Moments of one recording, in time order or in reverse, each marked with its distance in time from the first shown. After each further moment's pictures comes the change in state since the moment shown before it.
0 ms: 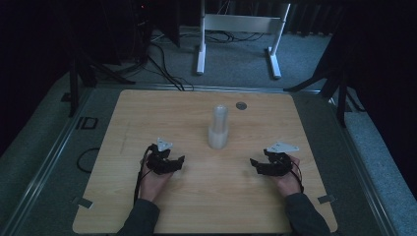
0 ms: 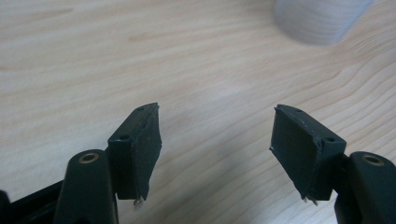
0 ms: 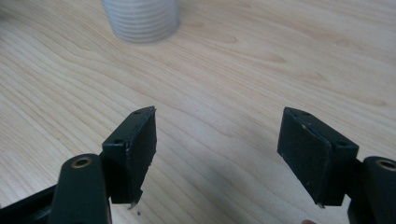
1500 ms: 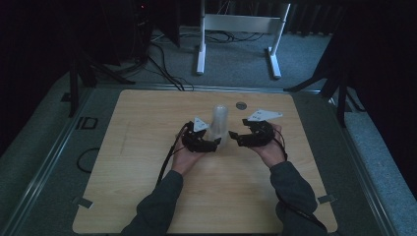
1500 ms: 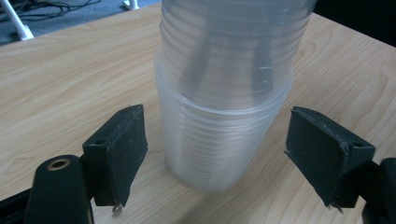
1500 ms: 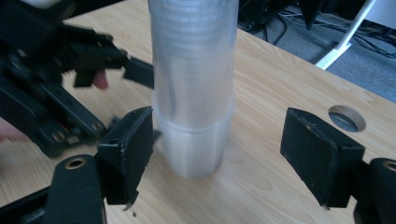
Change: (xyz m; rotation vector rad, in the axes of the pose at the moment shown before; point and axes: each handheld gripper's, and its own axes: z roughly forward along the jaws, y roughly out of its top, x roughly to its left) left arm -0.062 0.085 0.057 -0.147 -0.195 0.177; right arm 0.026 0.122 0.007 -0.118 0.130 -0.119
